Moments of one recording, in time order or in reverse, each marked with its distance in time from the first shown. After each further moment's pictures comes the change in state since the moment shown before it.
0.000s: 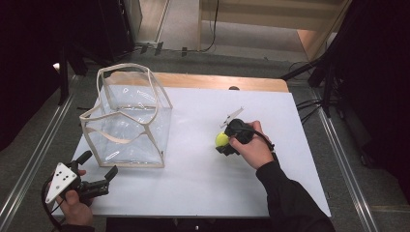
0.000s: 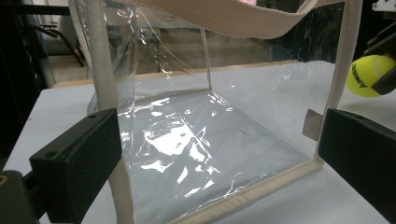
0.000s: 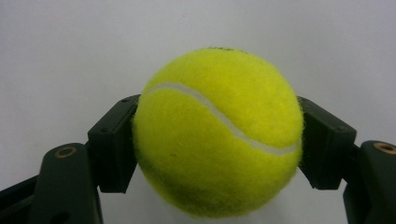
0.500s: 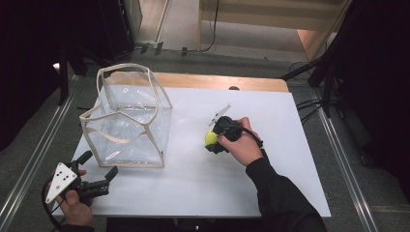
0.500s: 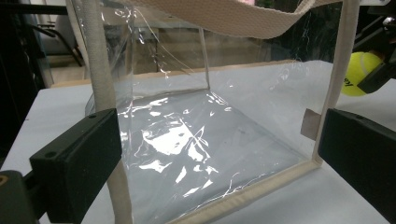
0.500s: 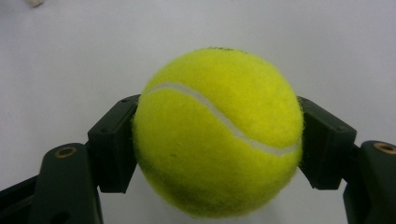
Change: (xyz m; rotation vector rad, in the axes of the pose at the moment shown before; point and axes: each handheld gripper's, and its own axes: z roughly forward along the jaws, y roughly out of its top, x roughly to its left) left arm 0.000 0.000 0.000 0.001 -0.006 -0.001; right arm 0.014 0.028 0.008 -0.007 0.023 -0.035
